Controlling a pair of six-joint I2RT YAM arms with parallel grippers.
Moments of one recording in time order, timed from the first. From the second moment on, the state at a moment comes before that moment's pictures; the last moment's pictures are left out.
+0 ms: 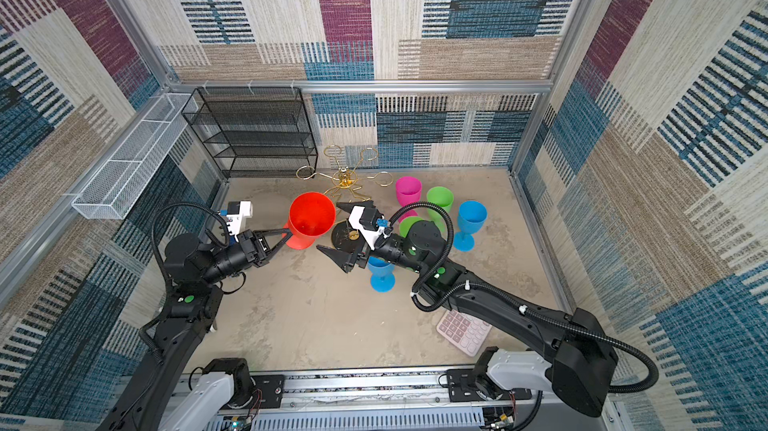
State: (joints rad) left arm 0.00 0.82 0.63 0.20 1.03 -1.13; right arm 0.85 1.26 0.91 0.61 -0.41 -0.07
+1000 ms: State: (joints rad) left arm 0.02 0.84 0.59 0.15 1.10 -1.11; right arm 0.95 1.38 1.02 0.63 -0.32 0.02
